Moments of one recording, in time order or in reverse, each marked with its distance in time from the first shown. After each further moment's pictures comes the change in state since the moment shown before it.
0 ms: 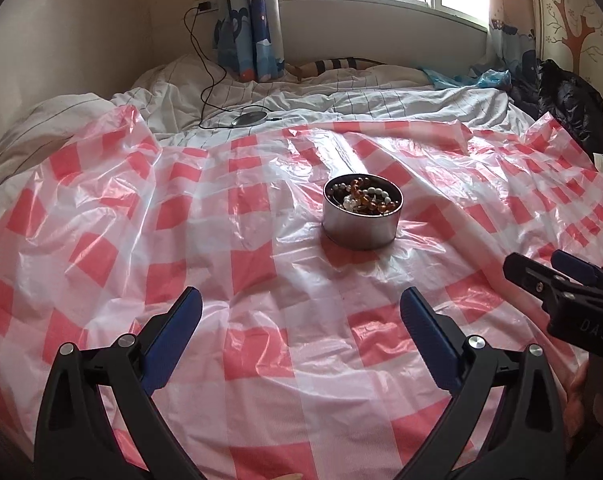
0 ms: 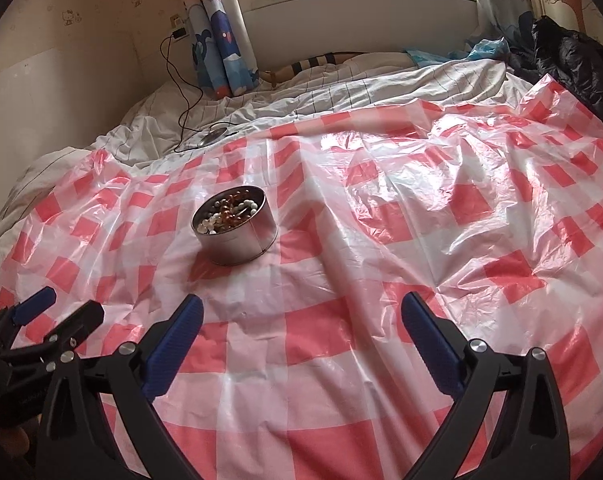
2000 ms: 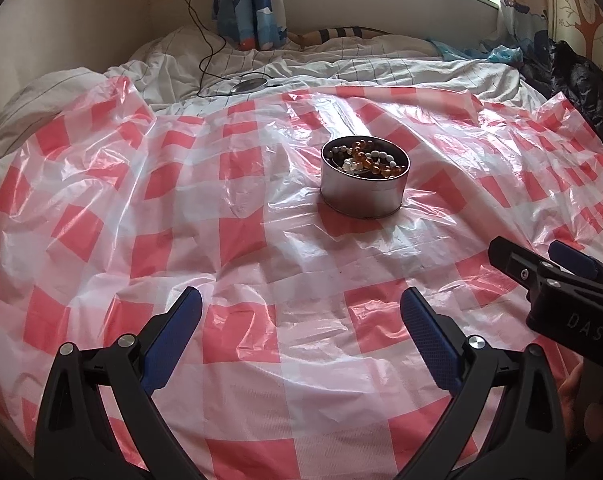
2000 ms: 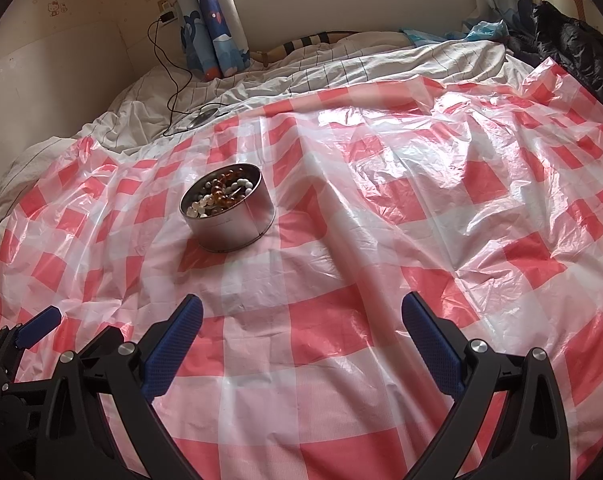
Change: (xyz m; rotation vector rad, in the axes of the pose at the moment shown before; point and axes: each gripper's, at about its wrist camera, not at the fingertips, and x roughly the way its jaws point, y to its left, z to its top) left arm 0.029 -0.011 -0.007 -0.021 0.112 0.024; right arm 0.026 0.004 -0.005 0.025 0.062 -0.029
